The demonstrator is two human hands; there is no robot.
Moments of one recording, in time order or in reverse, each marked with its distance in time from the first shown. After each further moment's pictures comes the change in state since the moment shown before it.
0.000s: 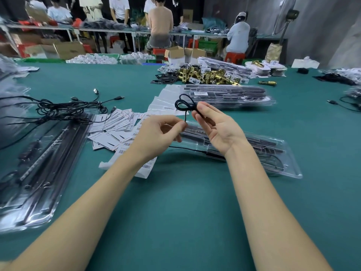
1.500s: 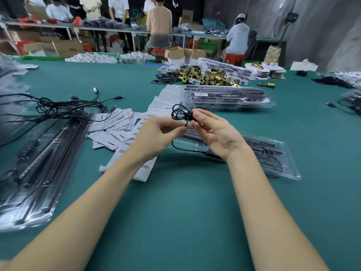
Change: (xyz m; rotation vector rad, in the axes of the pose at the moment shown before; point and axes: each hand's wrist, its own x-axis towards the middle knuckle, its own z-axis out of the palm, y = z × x) left_hand 0.002 -0.009 0.000 -0.119 -0.041 -0.057; right_hand -0.002 0.003 -0.006 -0.085 -0.141 0.096
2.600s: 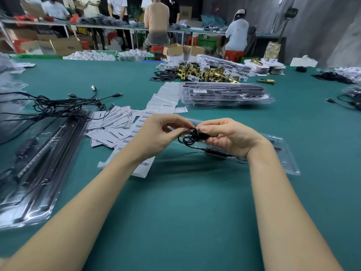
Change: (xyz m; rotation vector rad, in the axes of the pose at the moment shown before) left_hand -0.001 0.006 -0.002 0.113 -0.138 0.181; right_hand -0.010 -0.026 -0.031 -0.508 -0.159 0.231
